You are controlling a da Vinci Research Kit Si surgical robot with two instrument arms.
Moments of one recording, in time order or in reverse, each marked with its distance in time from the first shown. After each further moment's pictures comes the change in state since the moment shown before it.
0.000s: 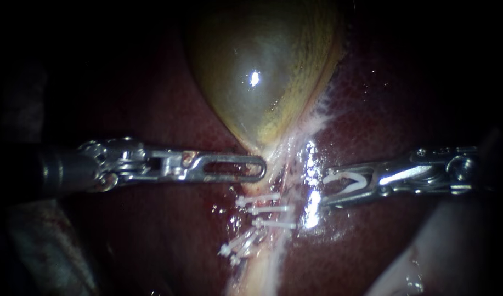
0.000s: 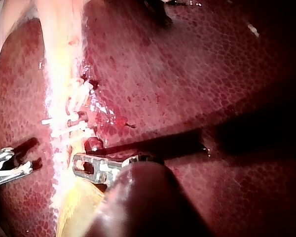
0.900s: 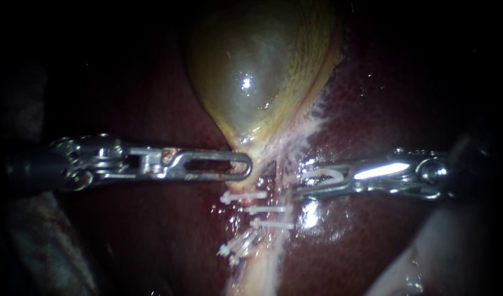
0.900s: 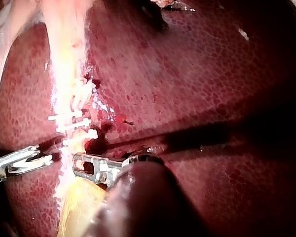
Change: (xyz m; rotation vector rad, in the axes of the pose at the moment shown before) right arm 0.001 -0.001 0.005 -0.011 0.032 0.243; left arm -0.001 0.004 -0.006 -0.015 -0.019 -0.018
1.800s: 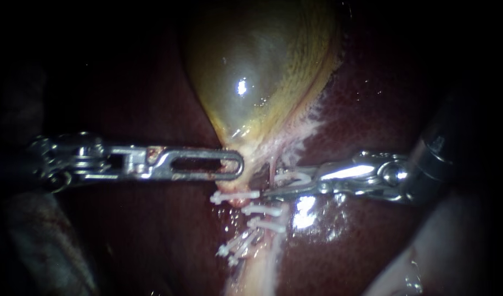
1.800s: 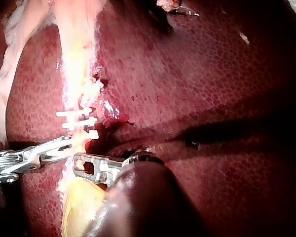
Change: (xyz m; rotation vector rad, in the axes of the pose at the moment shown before) right arm 0.001 0.001 0.005 0.007 0.003 0.001; left arm 0.000 0.003 -0.002 -0.001 0.001 -0.011
